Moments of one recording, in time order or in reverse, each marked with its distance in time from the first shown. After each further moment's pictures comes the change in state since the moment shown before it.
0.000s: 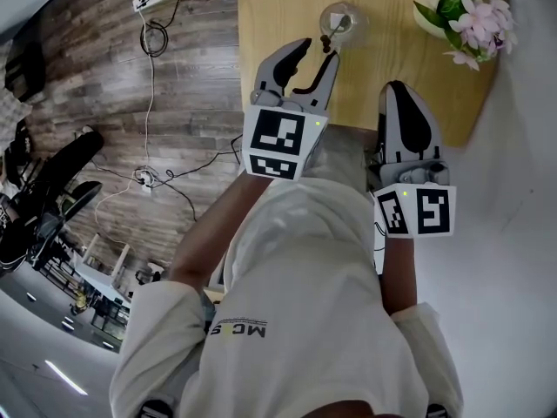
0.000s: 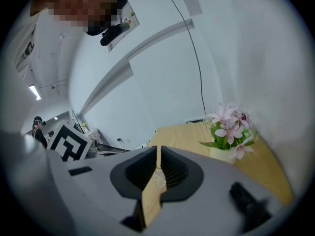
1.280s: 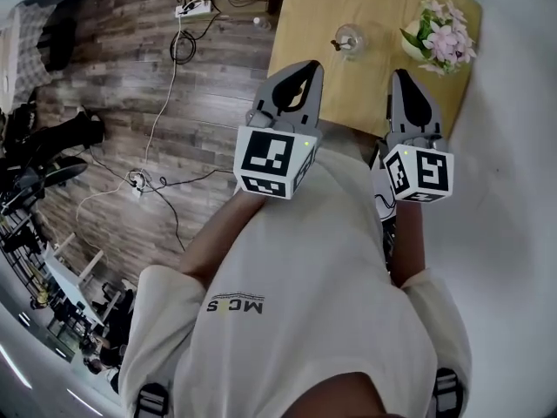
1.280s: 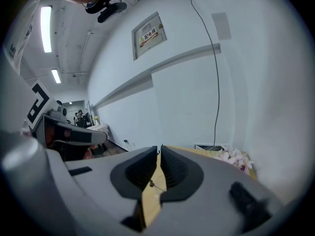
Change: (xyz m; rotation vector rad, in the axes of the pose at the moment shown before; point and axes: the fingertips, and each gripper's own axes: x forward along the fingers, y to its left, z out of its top) left arm -0.170 -0.042 0.099 -0.023 -0.264 0.129; right arm -0.054 0.037 0.089 -0.252 -0.093 0.086
